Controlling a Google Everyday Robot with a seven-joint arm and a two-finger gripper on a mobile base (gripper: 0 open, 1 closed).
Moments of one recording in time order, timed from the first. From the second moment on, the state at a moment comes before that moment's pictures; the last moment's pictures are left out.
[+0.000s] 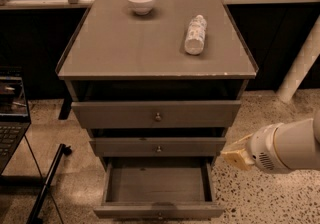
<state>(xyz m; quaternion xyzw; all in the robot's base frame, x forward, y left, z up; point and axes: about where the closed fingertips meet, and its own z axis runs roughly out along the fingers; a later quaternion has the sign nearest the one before) 0.397 -0.187 0.759 -0.32 0.90 0.14 0.27</state>
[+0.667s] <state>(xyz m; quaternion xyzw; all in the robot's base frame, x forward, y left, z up) 0.377 -0.178 0.682 -0.24 0.92 0.14 0.28</state>
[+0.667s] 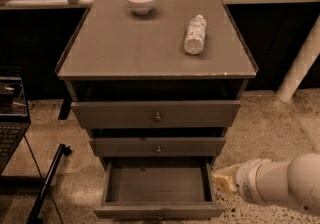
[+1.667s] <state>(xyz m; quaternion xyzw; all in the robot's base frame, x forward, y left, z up) 0.387 -0.181 0.461 -0.09 0.95 0.24 0.20</state>
